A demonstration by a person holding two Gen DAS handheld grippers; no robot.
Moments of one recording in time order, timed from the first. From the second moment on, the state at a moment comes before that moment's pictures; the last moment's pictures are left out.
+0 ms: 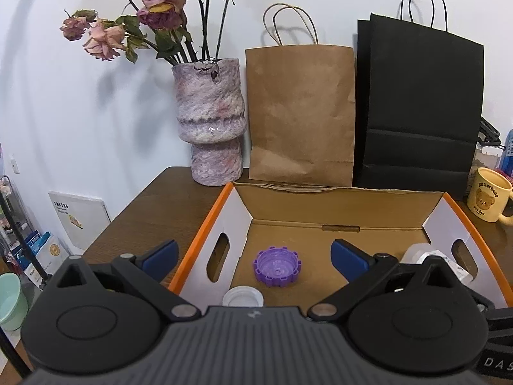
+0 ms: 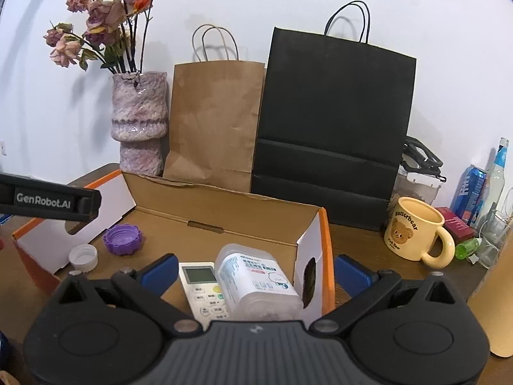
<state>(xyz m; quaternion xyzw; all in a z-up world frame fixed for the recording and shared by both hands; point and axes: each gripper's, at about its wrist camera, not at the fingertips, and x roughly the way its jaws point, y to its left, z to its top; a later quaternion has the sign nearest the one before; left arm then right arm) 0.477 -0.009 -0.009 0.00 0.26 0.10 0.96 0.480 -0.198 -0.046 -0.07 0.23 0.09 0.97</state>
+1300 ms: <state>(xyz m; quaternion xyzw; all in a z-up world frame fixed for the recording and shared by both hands) 0.335 -0.007 -0.008 0.00 0.26 0.07 0.96 0.351 -0.226 -0.050 -0.06 0.24 0.09 0.97</state>
